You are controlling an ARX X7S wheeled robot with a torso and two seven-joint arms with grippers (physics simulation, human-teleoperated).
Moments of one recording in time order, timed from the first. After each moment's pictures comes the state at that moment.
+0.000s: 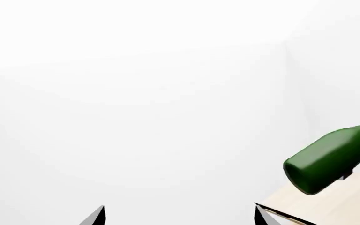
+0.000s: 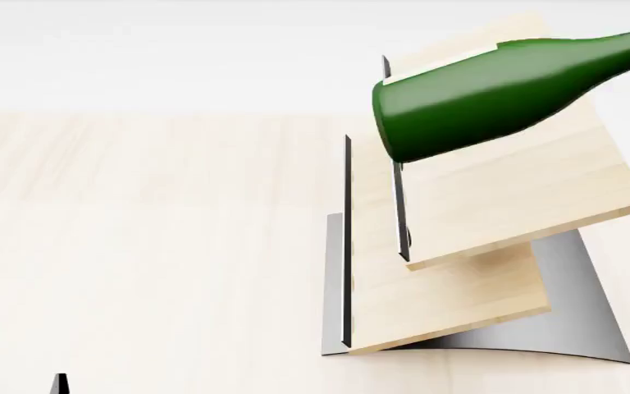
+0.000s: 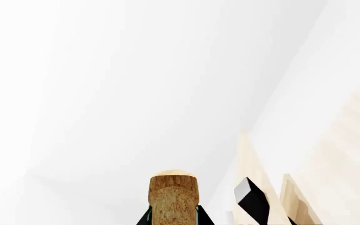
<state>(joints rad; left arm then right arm) 0.25 -0.46 0.44 0.80 0.14 0.10 -0.52 1.04 0.81 -0.38 0.28 2.10 0.14 0.46</state>
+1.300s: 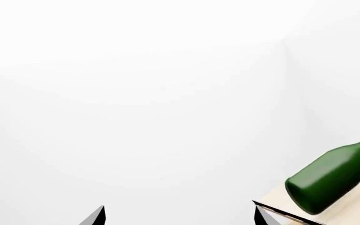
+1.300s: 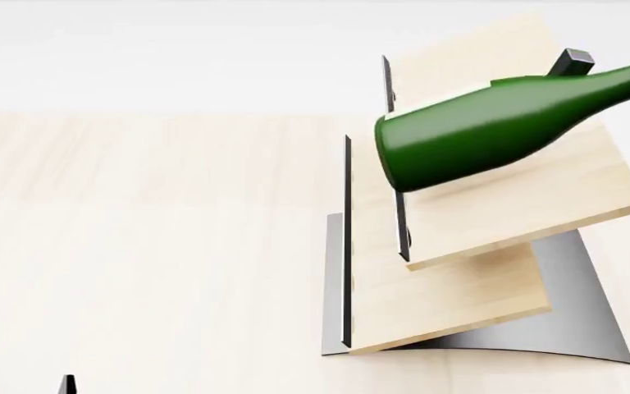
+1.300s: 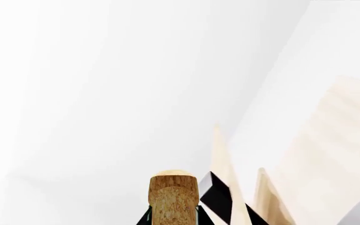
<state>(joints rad) 0.24 -0.46 0.46 0.79 0.14 0.10 -0.53 1.01 0.79 -0.41 0.37 2.06 0.16 0.39</state>
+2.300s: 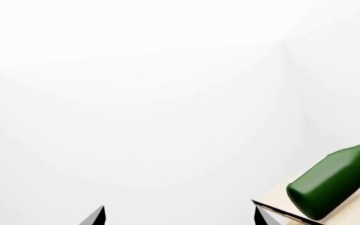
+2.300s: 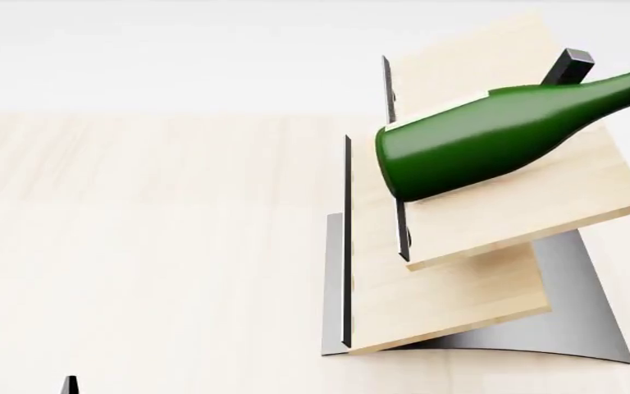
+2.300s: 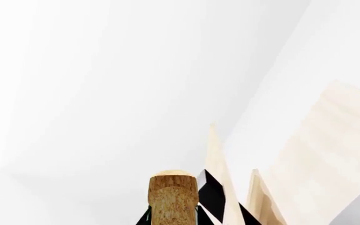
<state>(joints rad) 0.23 -0.47 0.47 0.79 0.14 0.10 -0.54 0.98 0.79 -0.40 0.33 2.02 0.14 0.41</state>
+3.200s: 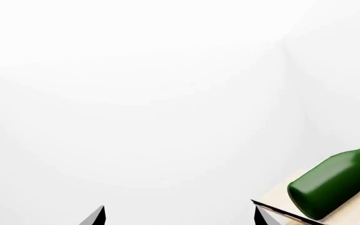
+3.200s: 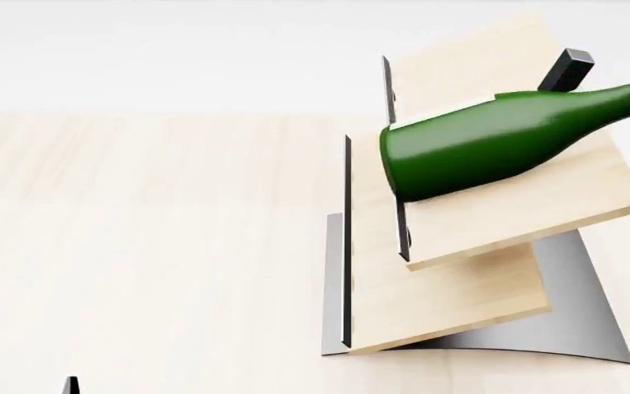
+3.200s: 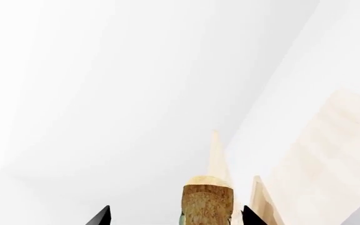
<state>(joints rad) 0.23 -0.48 0.48 0.79 0.14 0.10 -0.54 0.98 0.79 -0.39 0.34 2.00 0.15 0.38</state>
